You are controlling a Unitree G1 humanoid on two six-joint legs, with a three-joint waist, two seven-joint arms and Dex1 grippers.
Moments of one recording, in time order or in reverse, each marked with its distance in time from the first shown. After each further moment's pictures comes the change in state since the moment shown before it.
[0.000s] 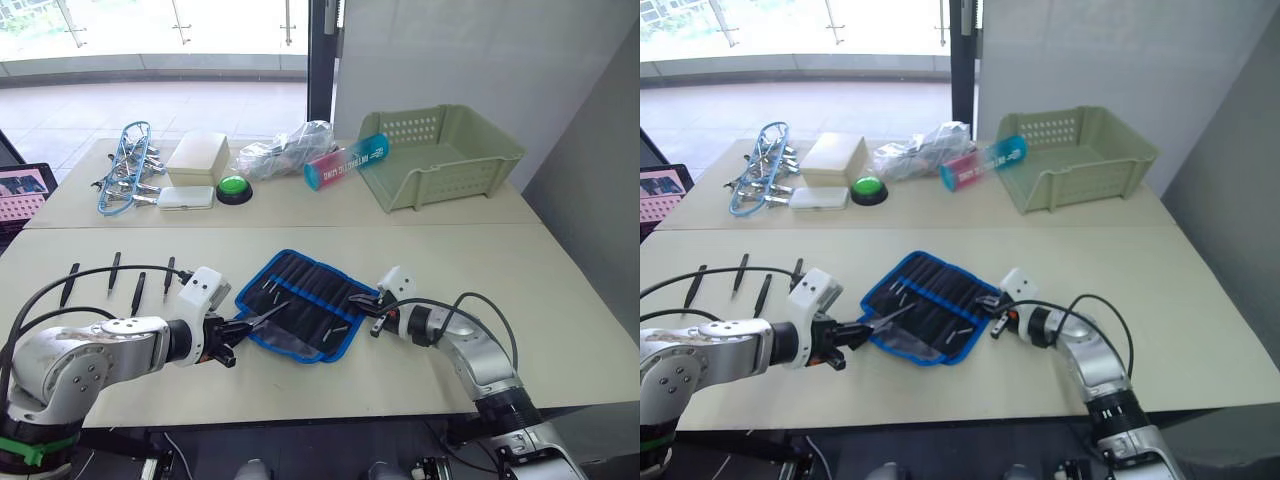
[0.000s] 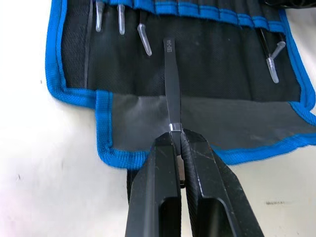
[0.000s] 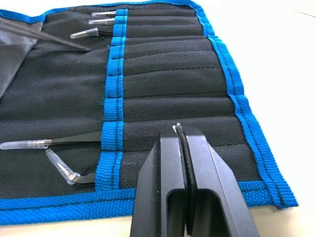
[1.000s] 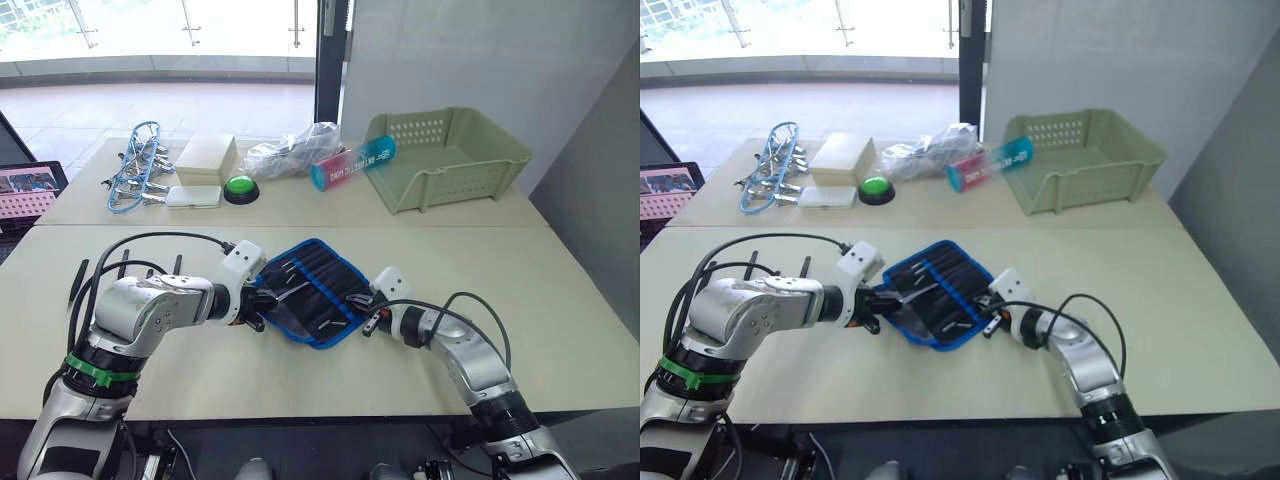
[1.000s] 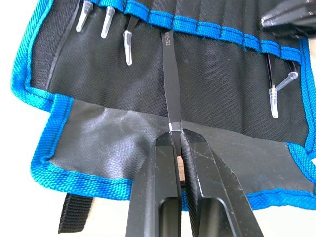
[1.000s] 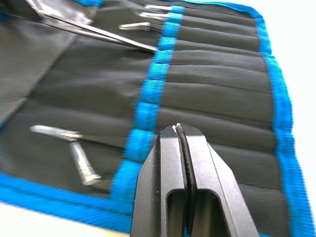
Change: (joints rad) left arm -0.313 -0.076 -0.280 0.268 0.338 -0.073 -0.237; right arm 0.000 0.024 0.025 -0.063 -0.042 0.087 -0.121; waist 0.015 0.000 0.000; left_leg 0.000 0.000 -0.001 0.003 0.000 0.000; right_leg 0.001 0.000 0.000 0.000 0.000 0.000
